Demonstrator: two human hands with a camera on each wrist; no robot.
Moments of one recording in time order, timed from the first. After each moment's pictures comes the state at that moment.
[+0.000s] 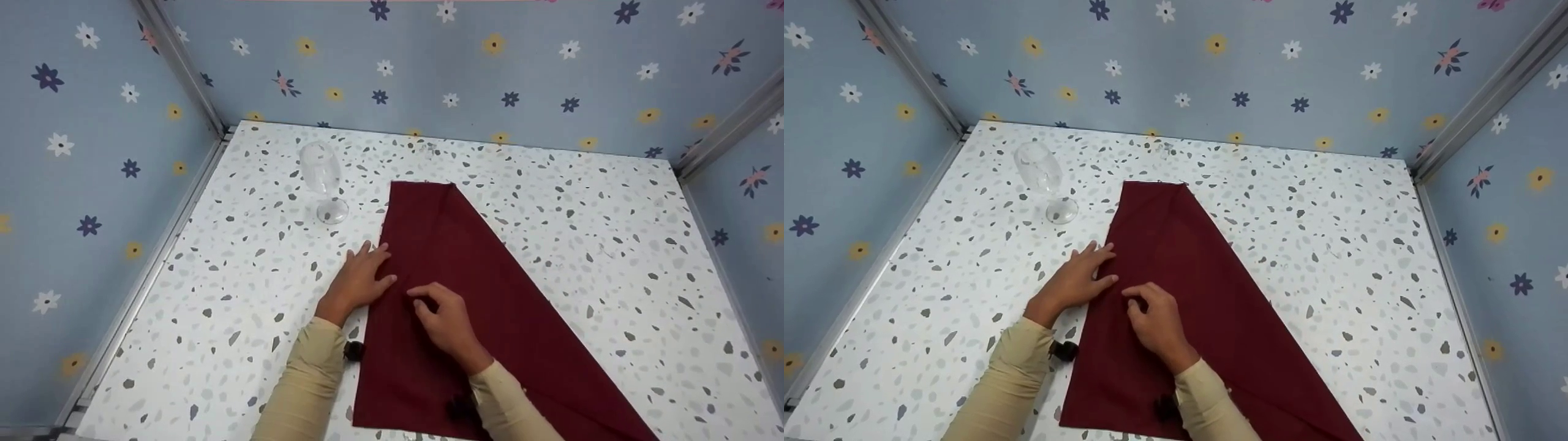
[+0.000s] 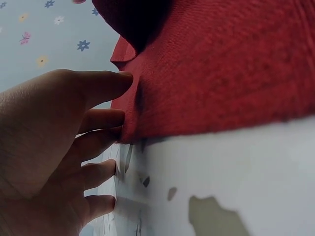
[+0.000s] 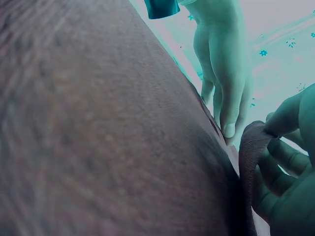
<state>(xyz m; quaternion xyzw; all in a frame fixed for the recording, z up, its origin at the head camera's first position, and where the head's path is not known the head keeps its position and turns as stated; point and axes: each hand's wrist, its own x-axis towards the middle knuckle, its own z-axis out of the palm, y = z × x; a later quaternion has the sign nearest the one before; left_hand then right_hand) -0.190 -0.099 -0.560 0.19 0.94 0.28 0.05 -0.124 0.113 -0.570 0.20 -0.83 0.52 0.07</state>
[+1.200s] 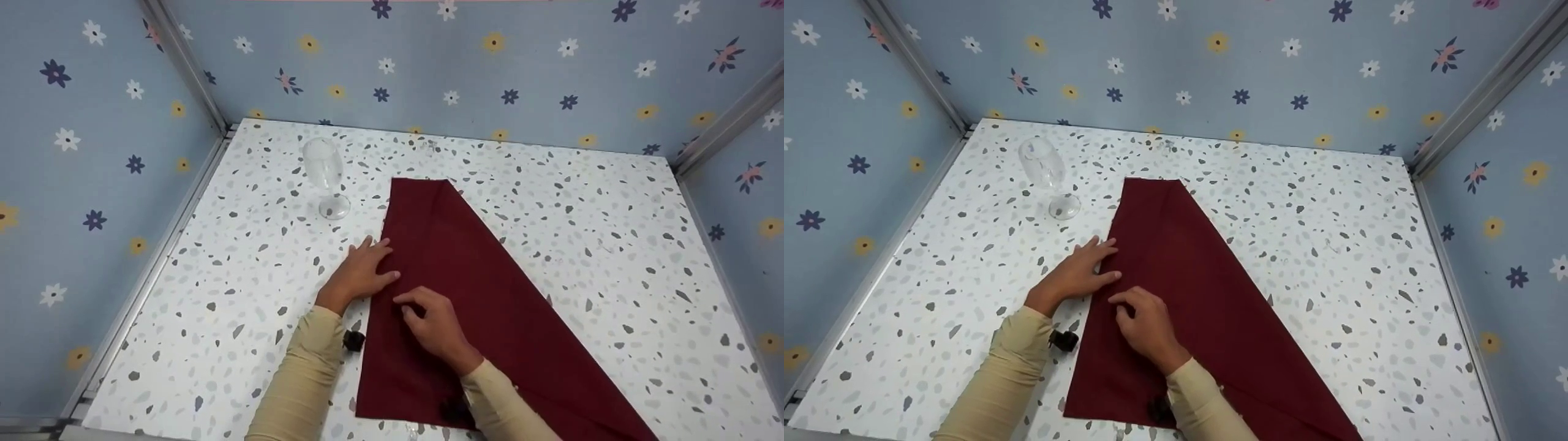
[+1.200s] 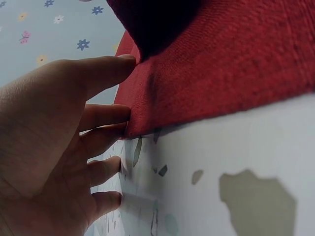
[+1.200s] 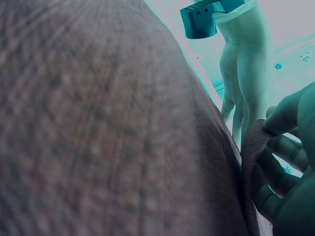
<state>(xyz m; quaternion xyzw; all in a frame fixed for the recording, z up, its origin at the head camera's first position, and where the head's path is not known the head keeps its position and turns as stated) -0.196 -0.103 -0.558 0.19 0.94 0.27 0.11 -0.110 0.094 -0.573 0.24 -0.83 0.50 0.06</state>
